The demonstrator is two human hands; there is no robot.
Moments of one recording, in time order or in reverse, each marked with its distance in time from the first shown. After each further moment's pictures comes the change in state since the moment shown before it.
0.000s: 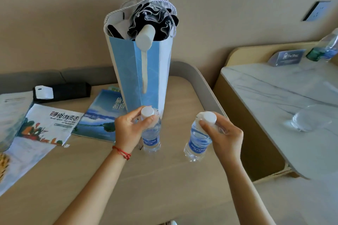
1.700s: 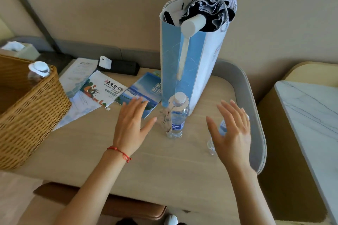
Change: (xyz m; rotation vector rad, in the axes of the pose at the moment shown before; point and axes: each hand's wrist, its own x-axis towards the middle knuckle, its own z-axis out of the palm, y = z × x) left_hand -0.065 0.025 -0.044 0.907 0.032 0.013; right_hand 0.011 0.004 0.020 -0.444 -0.193 -0.604
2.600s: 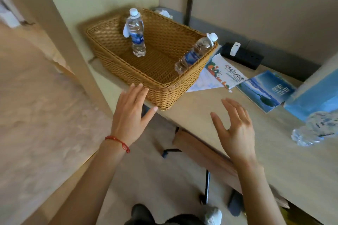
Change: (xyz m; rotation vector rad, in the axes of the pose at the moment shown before) left_hand -0.240 -0.270 -0.242 0.202 0.150 -0.382; right_hand -0.134 -0.341 0.128 0.252 -0.361 -0.253
